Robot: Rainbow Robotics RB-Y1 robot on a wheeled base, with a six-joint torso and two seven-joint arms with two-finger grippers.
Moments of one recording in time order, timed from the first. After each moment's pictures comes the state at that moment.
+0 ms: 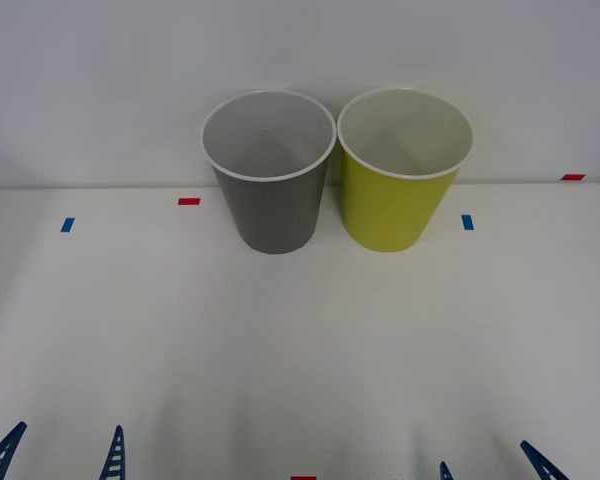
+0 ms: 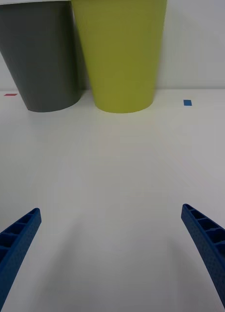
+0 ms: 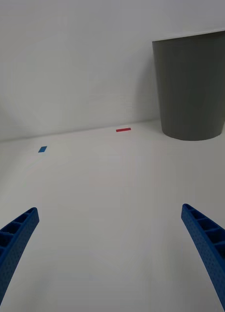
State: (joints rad) right arm 0.97 -0.49 0.37 -1.96 -0.17 -0.58 1.57; left arm 1.01 0.37 -0.25 -1.96 0.28 -0.67 -1.76
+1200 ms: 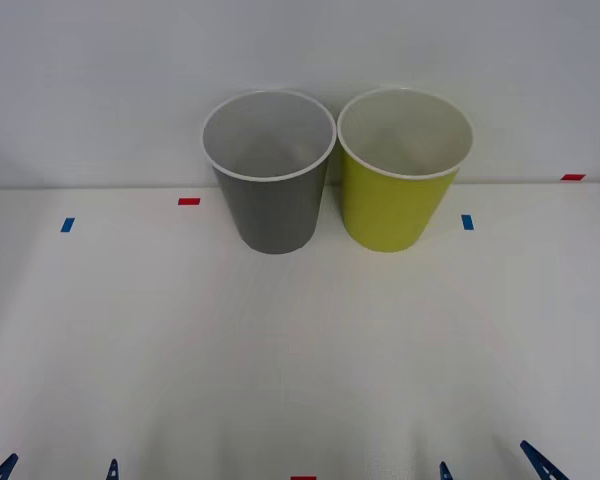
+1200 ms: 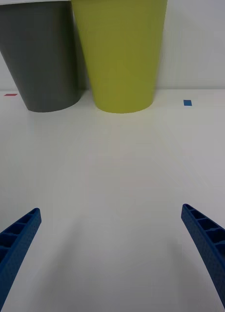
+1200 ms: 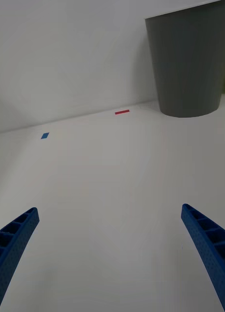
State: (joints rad) right arm 0.97 -0.49 0.37 -1.96 -0.17 -0.58 1.57; left arm 1.07 0.37 -0.24 -1.93 0.23 -0.70 -1.77
